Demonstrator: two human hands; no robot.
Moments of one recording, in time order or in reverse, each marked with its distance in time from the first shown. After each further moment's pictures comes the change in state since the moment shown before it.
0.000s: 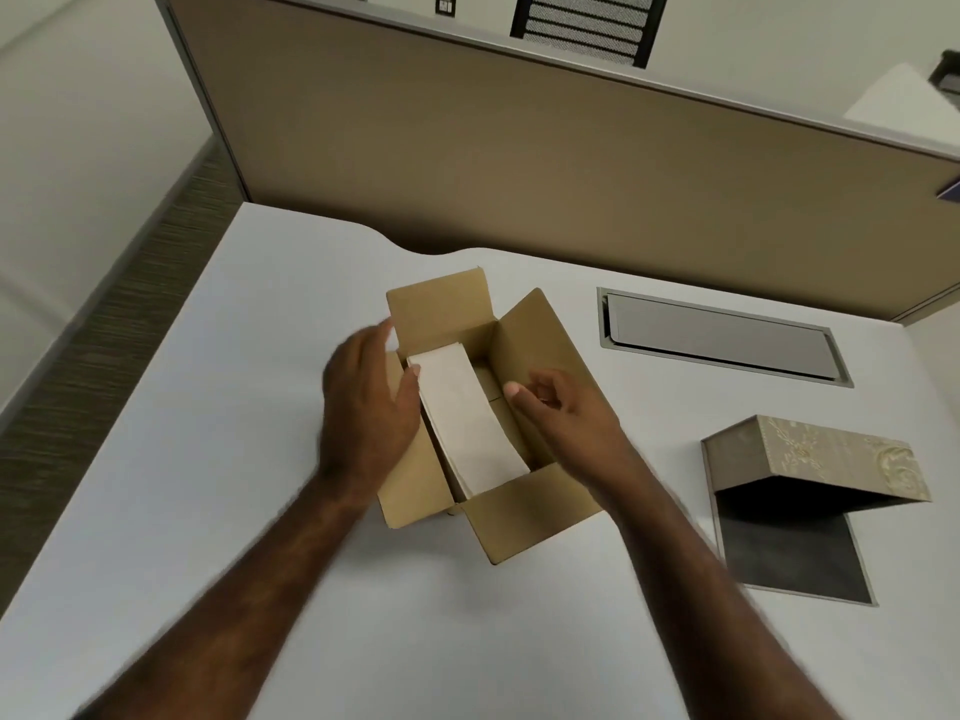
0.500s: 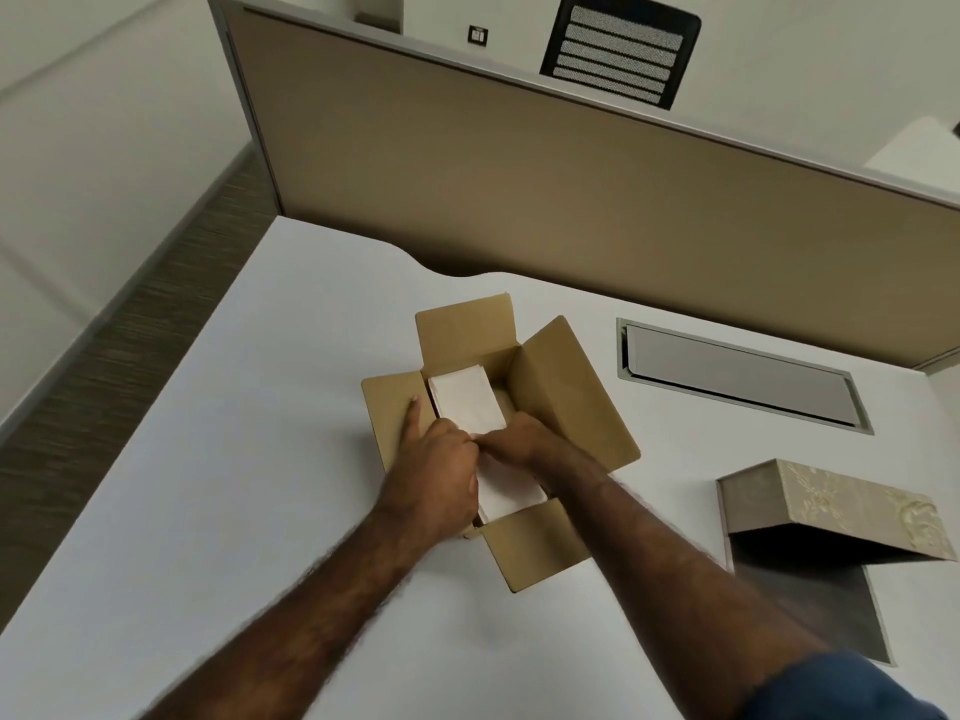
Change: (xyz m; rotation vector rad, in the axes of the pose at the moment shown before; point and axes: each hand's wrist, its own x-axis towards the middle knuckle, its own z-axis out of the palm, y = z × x) left_hand -0.025 0.036 0.009 0.577 -0.671 0.220; right_hand 0.086 0.004 0.066 -0.214 -0.320 0.324
